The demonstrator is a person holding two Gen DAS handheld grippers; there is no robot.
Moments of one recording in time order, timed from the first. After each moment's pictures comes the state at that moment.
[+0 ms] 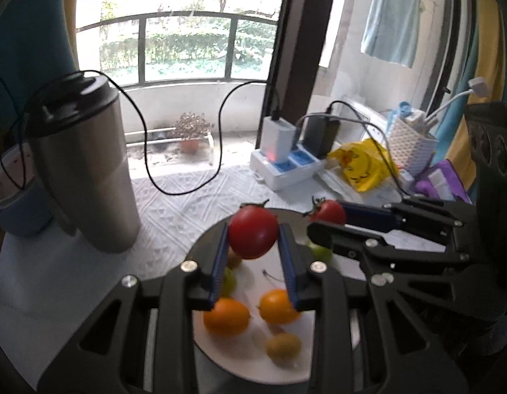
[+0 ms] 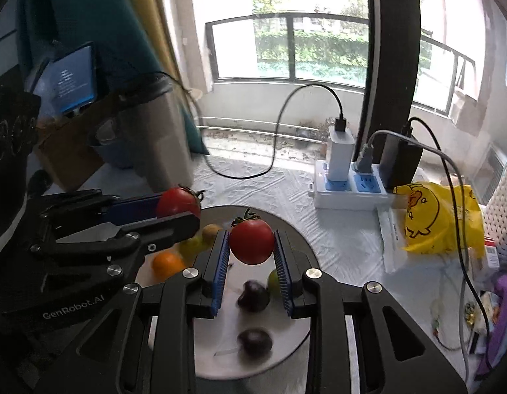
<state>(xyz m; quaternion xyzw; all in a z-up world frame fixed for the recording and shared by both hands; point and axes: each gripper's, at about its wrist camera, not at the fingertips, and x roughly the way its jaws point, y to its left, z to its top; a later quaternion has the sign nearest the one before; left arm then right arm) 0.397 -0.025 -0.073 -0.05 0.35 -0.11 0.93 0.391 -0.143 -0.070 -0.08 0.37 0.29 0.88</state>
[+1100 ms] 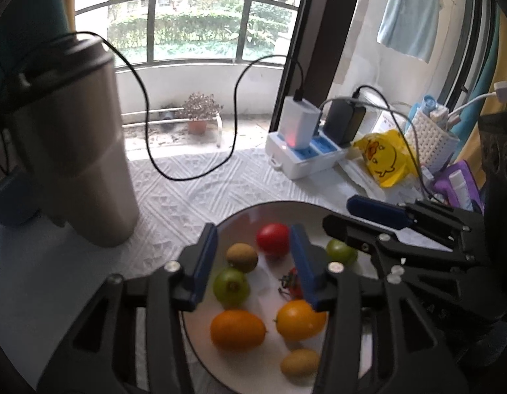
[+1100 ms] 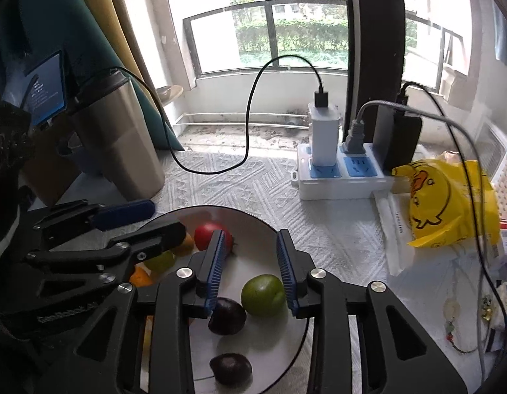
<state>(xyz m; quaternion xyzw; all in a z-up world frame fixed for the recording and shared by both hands) 0.418 -0.020 -0.090 -0.06 0.39 -0.09 0.92 0.415 -0.151 -0.089 -0.05 0.39 0.26 0.88</state>
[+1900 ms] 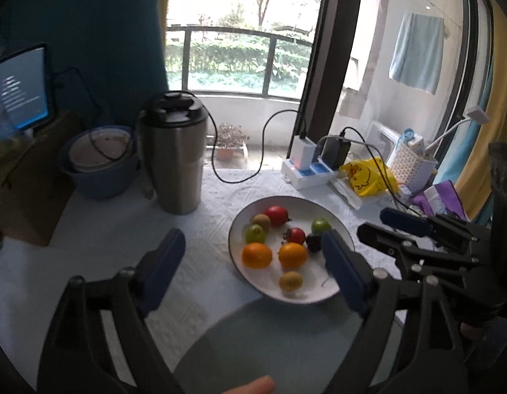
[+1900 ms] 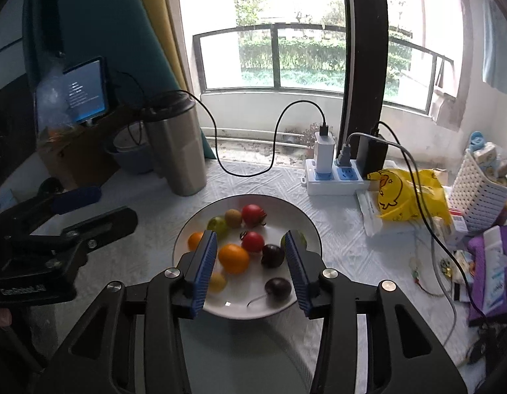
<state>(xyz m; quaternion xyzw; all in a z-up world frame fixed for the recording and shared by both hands) 0.285 0.002 -0.024 -0.08 0.32 -0.02 0.94 0.306 -0.157 -0.029 -0.07 0.35 0.25 0.90</state>
